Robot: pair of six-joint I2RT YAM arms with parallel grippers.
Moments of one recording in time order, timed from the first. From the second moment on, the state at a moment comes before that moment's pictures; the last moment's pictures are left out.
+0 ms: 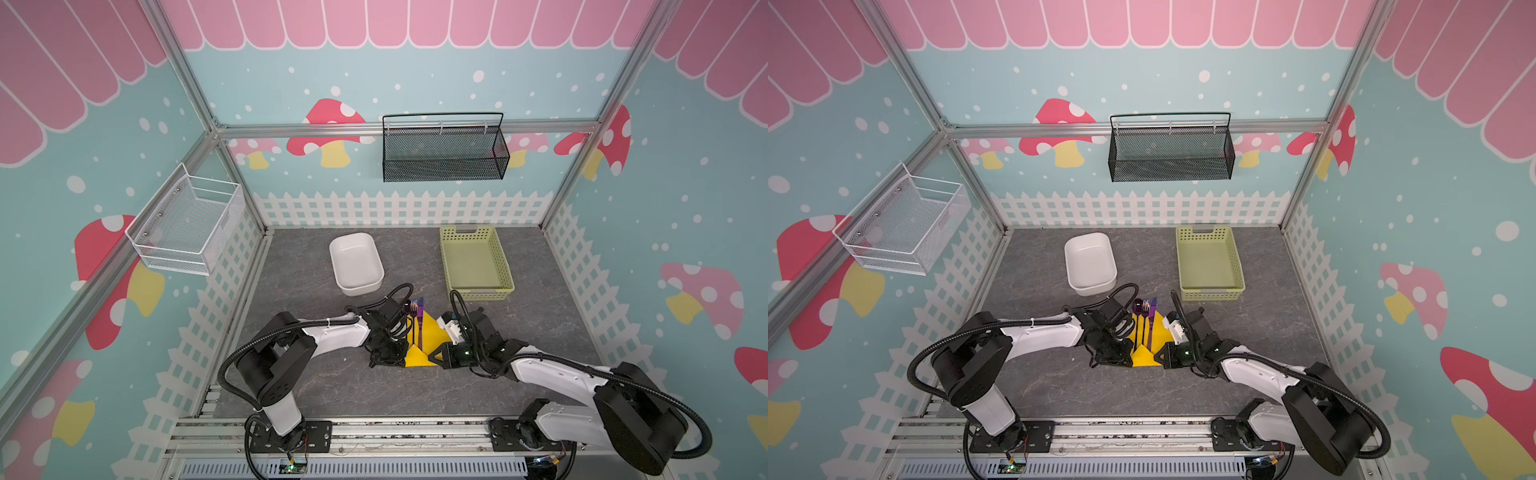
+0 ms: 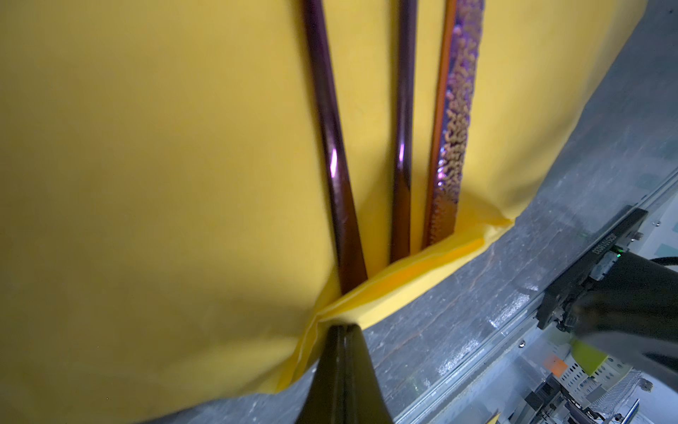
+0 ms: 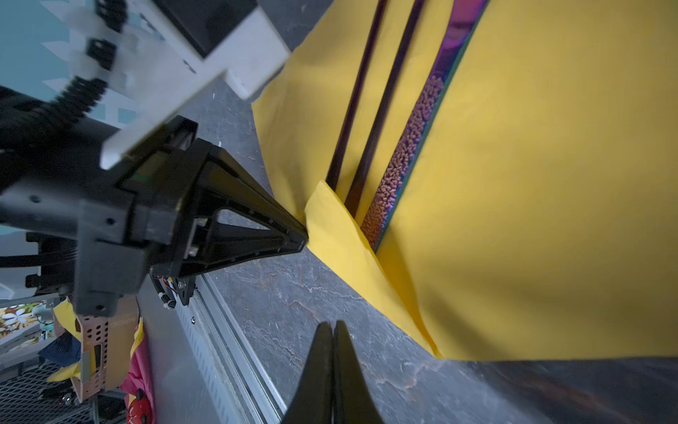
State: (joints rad) left arm -0.77 1.72 0.92 -0.50 0.44 -0.64; right arm 0.64 1.29 0.44 -0.03 -0.53 0.60
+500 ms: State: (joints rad) left arm -0.77 1.70 0.96 -0.53 0.44 -0.65; right arm 0.62 1.44 0.44 0.00 -0.55 0.60
